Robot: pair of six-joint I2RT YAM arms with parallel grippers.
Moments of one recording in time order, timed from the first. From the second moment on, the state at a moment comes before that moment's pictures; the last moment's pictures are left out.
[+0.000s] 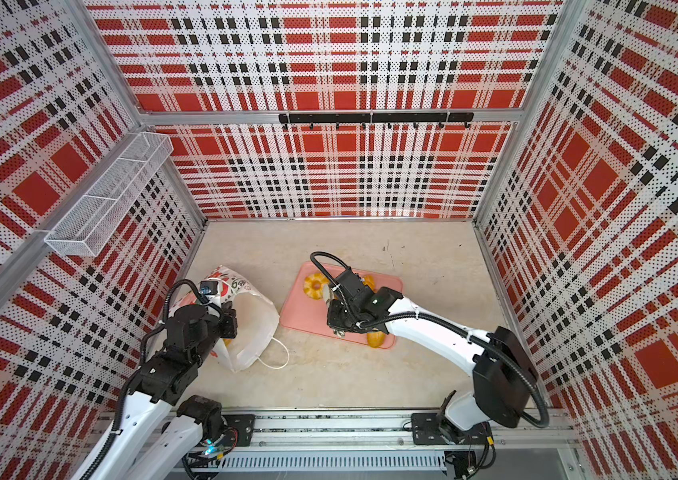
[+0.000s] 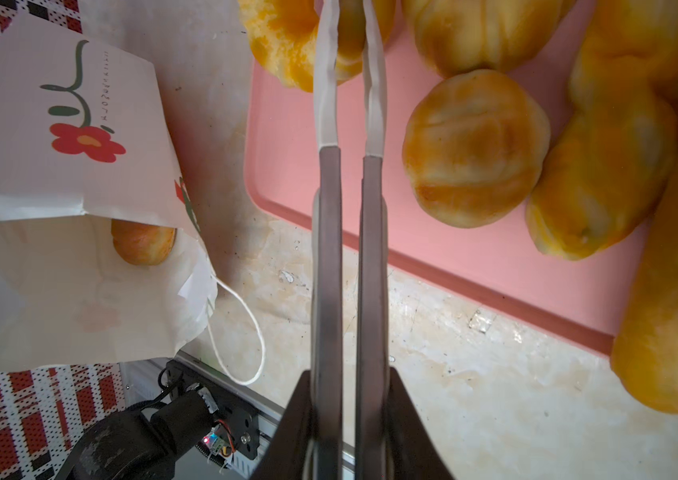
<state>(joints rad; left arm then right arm) -0.27 0.56 0.55 -0.46 -0.22 -0.08 0.85 1.52 1.16 -0.61 -0.11 0.93</state>
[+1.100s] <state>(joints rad) -0.27 0.53 0.55 -0.50 -0.21 -0.07 0.80 1.59 1.31 -0.68 -0.13 0.82</state>
